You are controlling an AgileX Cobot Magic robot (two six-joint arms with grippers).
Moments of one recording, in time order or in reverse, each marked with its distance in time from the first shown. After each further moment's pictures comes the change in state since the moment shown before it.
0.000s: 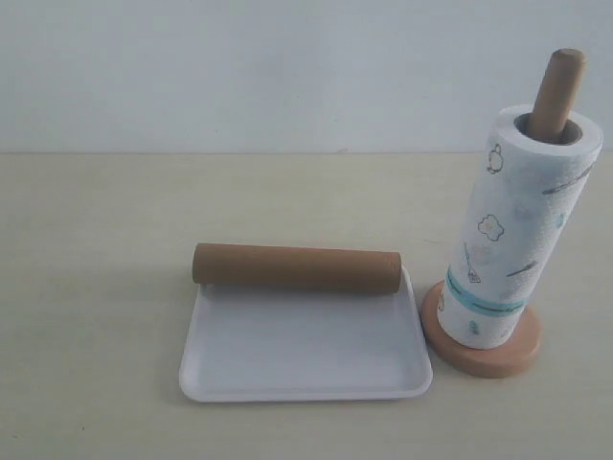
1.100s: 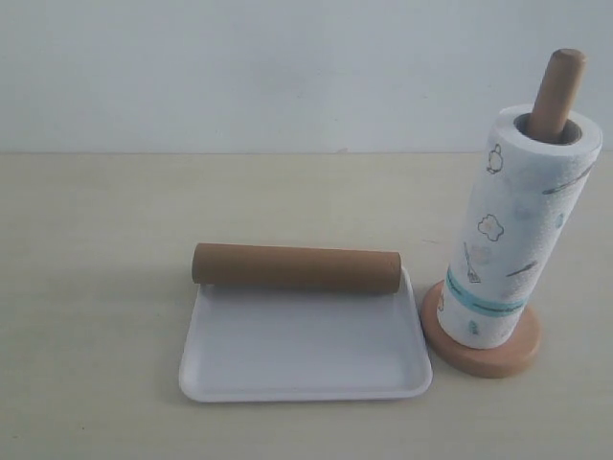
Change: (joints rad) left arm 0.038 -0.076 0.201 -0.592 0.224 0.686; right arm 0.000 0.000 0.000 0.000 -0.007 0.000
